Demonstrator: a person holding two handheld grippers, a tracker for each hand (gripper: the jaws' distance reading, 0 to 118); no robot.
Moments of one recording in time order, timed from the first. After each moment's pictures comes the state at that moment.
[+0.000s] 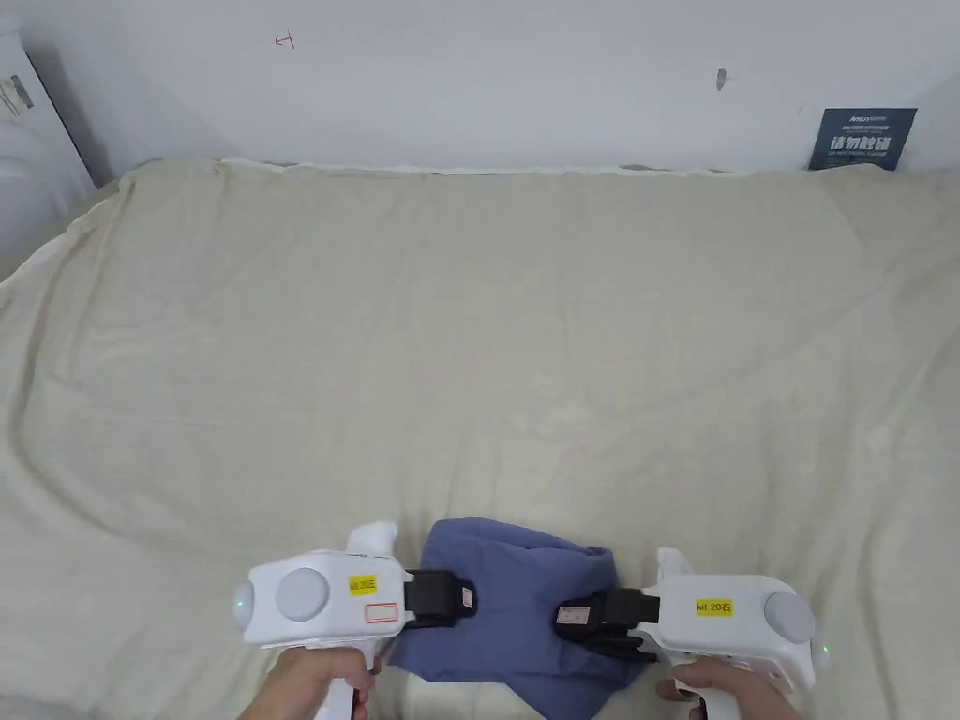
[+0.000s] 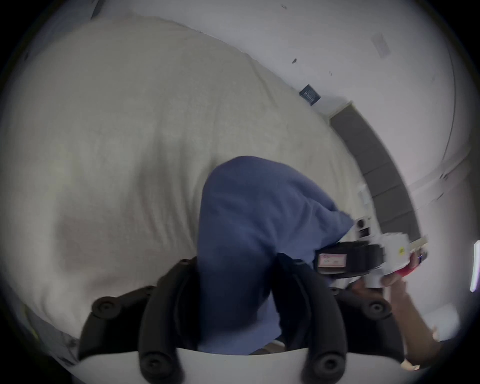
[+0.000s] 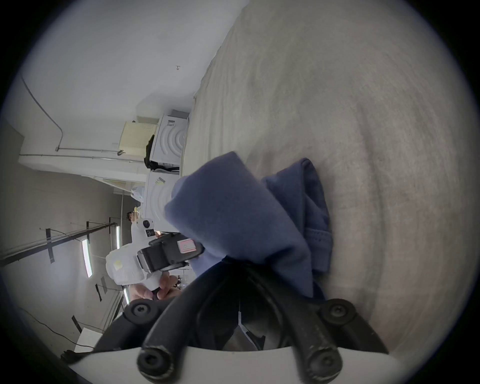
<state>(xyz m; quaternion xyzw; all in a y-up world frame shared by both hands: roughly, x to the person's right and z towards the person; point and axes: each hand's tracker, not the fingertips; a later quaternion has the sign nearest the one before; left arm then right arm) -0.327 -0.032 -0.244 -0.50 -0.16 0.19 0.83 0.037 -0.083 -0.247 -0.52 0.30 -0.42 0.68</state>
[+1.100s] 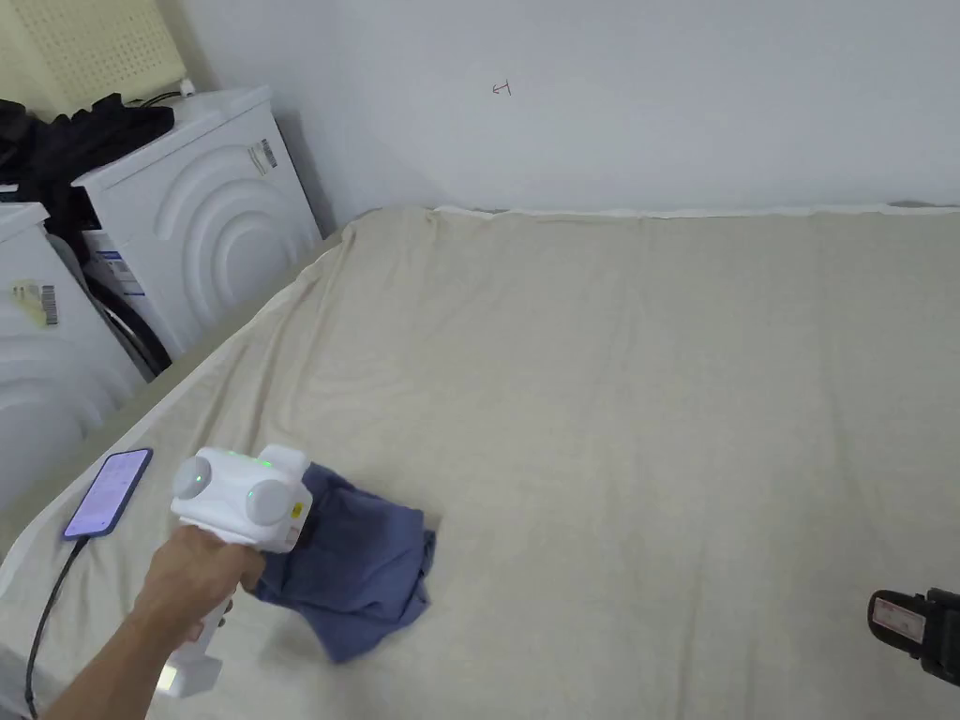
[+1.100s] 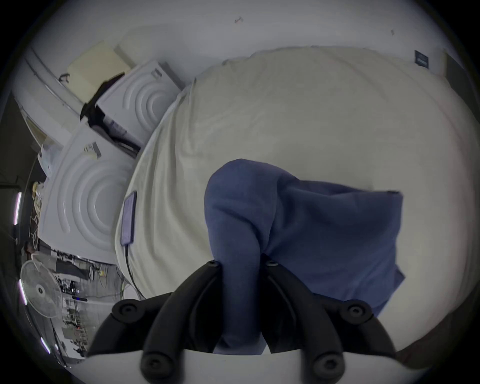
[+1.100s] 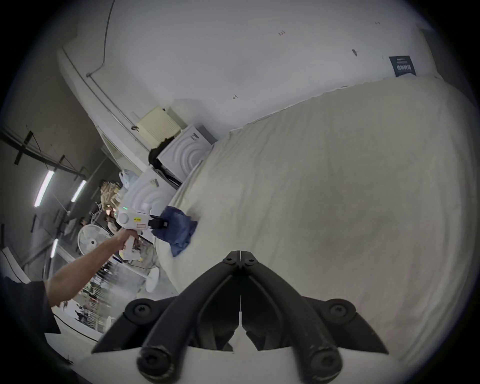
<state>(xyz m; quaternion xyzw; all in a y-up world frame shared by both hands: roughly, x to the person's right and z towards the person) -0.668 0.035 -0.385 -0.54 0.17 -0.12 0.81 0.004 0.082 -0.302 -0.38 0.31 -0.22 0.85</state>
